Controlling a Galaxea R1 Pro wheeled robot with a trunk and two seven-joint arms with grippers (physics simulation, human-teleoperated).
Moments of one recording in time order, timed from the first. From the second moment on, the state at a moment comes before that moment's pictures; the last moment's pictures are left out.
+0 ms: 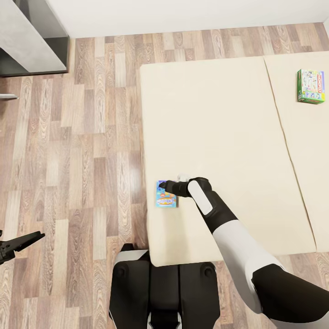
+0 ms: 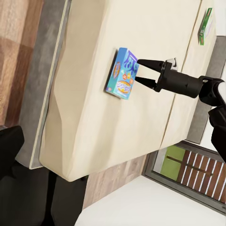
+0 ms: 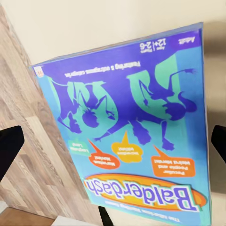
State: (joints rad) left arm -0.28 0.44 0.72 -1.35 0.17 1.00 -1.57; right arm -1.04 0.17 0.25 -0.83 -0.73 0.75 -0.25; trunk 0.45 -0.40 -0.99
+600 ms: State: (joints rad) left arm -0.28 0.44 0.72 -1.35 0.17 1.00 -1.57; right arm -1.04 0.17 0.25 -0.83 -0.73 0.75 -0.25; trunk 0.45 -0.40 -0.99
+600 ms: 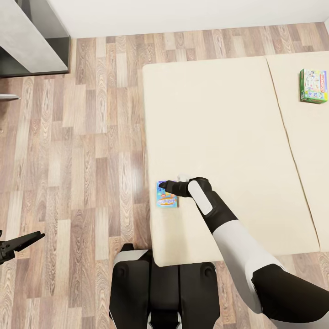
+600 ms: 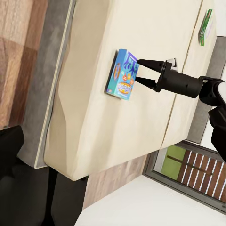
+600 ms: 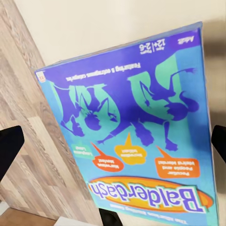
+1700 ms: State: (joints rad) left arm -0.28 0.44 0.72 -1.35 0.17 1.00 -1.57; right arm -1.04 0.17 0.25 -0.83 -0.73 0.75 -0.25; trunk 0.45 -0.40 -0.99
